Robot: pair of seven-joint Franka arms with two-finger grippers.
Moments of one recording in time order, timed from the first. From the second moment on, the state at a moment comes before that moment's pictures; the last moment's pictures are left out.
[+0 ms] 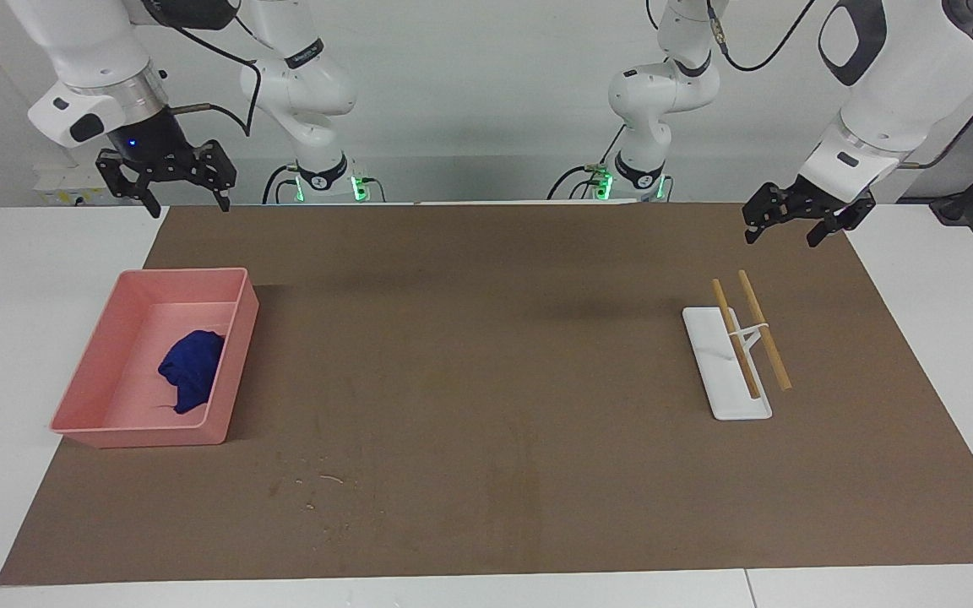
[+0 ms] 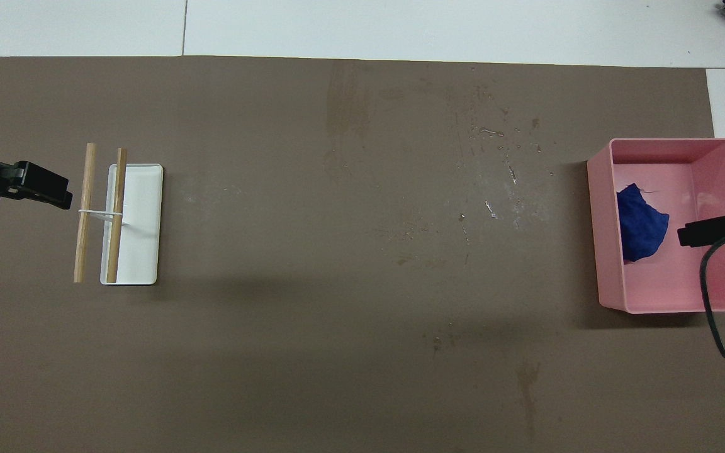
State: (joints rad) left arm 0.13 0.09 -0.20 -1.47 0.00 1.48 0.06; right arm -0.19 -0.12 0.14 -1.68 0.01 1.60 -0.16
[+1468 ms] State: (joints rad) left arm 0.13 0.09 -0.20 -1.47 0.00 1.48 0.06; right arm -0.01 0.01 0.08 -1.53 0.00 1.51 0.00
